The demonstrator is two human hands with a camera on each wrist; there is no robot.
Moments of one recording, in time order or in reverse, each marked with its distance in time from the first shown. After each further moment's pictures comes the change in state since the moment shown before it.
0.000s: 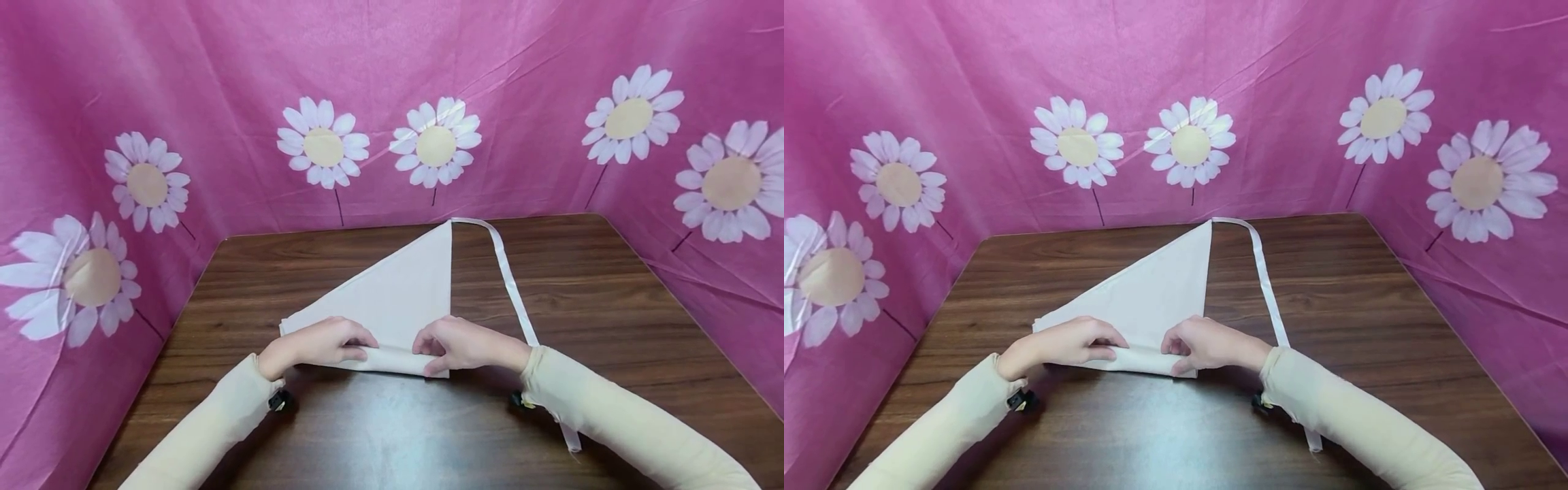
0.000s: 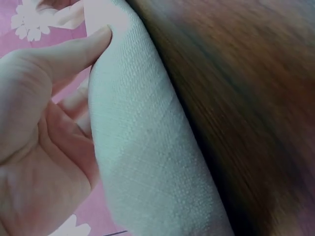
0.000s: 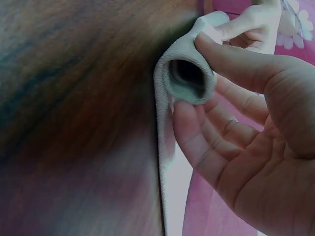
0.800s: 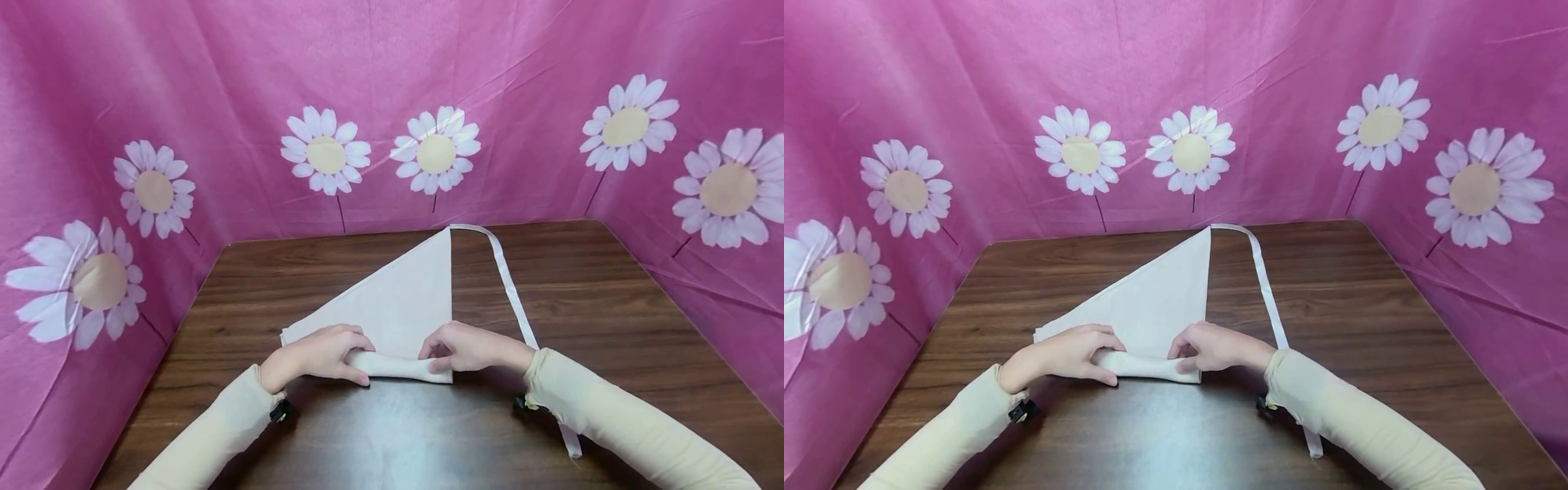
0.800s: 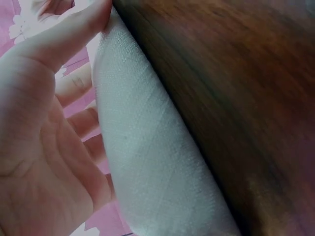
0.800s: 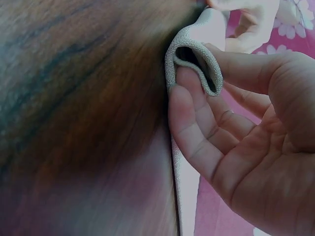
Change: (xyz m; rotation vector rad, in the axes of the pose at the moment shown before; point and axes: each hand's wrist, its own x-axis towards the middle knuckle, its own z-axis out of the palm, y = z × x) left_hand -0.006 0.004 0.011 0.128 0.044 -0.086; right_hand -0.005 0.013 -0.001 0.101 -0.051 -0.054
